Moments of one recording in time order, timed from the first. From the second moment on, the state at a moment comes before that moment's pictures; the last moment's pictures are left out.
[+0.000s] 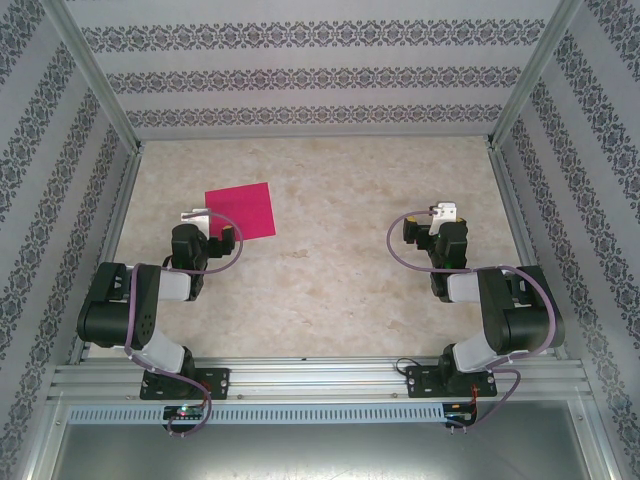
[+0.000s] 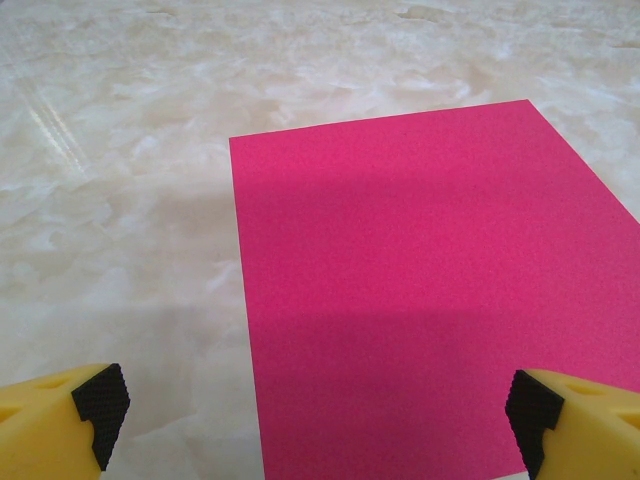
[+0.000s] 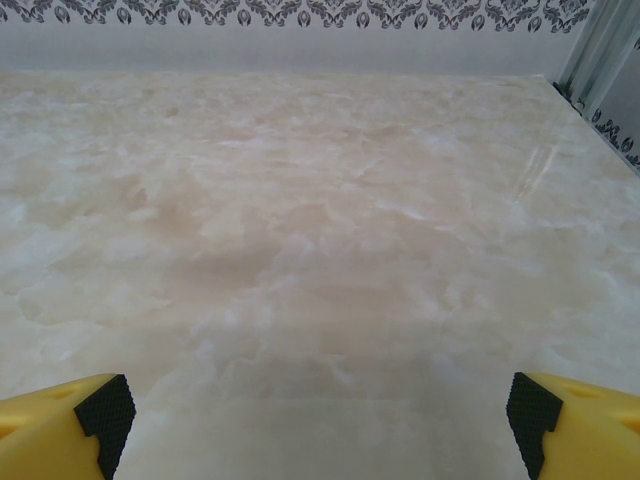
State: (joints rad) left arm 0.00 1.56 0.40 0.71 -0.04 -0.02; right arm 0.04 1.52 0.36 0.81 0.08 0.02
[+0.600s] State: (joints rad) left arm 0.00 1.56 0.40 0.71 -0.04 -0.02; right arm 0.04 1.52 0.36 0.80 0.06 0.02
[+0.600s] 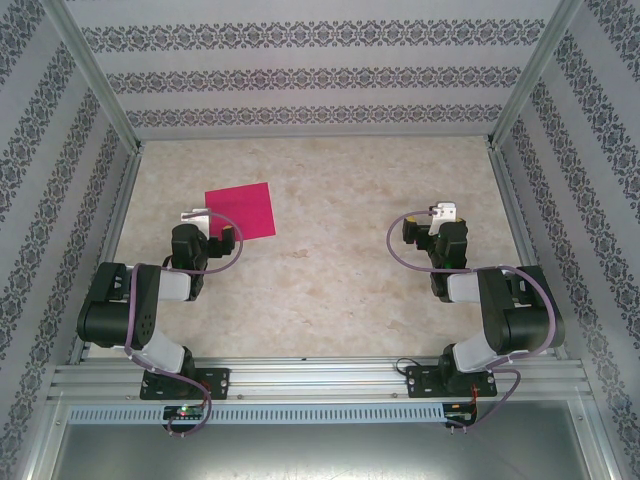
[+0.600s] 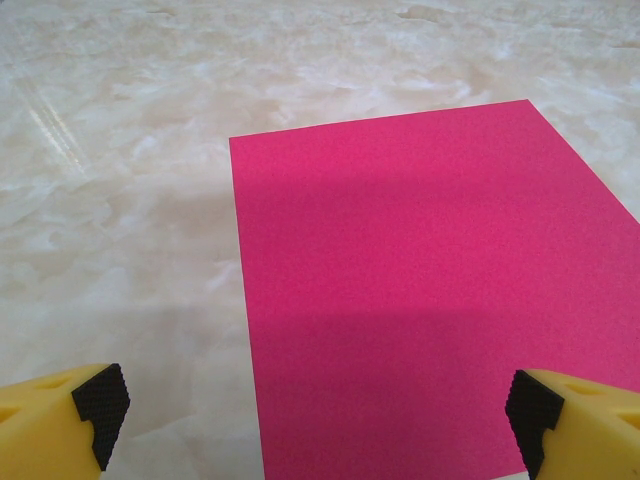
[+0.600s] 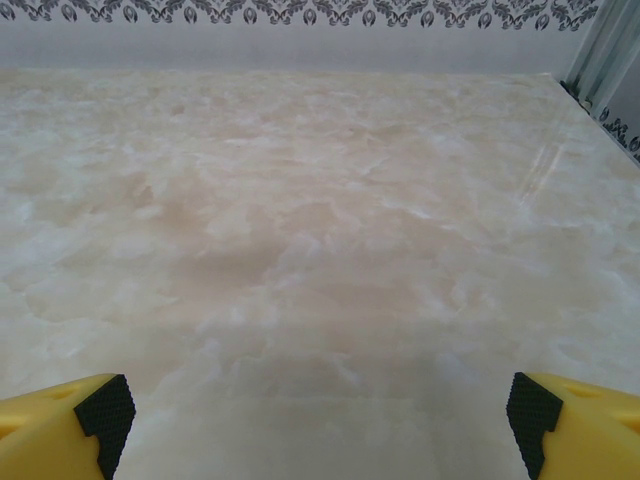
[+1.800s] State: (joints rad) left arm -0.06 1.94 1.36 -0.39 0.32 -0.58; right arm 0.18 1.20 0.75 -0.19 -0.41 0.61
